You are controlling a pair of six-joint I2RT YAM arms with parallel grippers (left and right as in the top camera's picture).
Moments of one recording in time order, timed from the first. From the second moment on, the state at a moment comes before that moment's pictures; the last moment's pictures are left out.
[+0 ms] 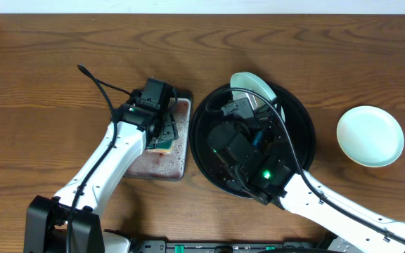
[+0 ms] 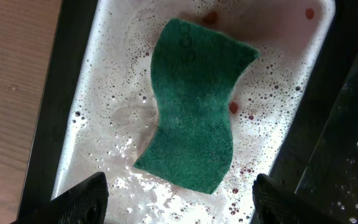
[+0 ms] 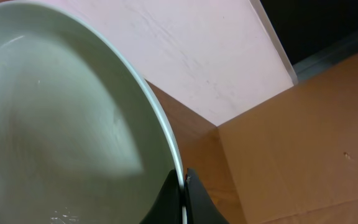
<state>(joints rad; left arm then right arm) -0.31 1.52 1.04 -0.82 -0.14 -0.51 0.92 1.38 0.94 -0.26 1.30 -0.17</state>
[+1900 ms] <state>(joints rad) -0.31 1.52 1.04 -0.82 -0.14 -0.51 -0.59 1.38 0.71 -0.25 -0.40 0.50</state>
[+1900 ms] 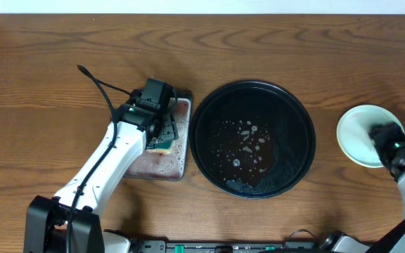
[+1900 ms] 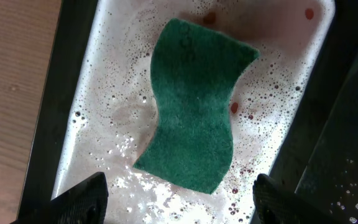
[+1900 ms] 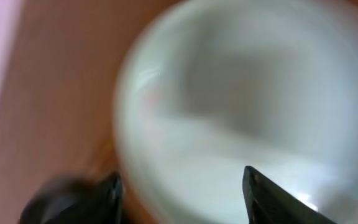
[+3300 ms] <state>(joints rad) -0.09 0.56 0.60 -0.88 -0.01 -0.43 0.25 0.55 0.61 -0.72 0.01 0.18</state>
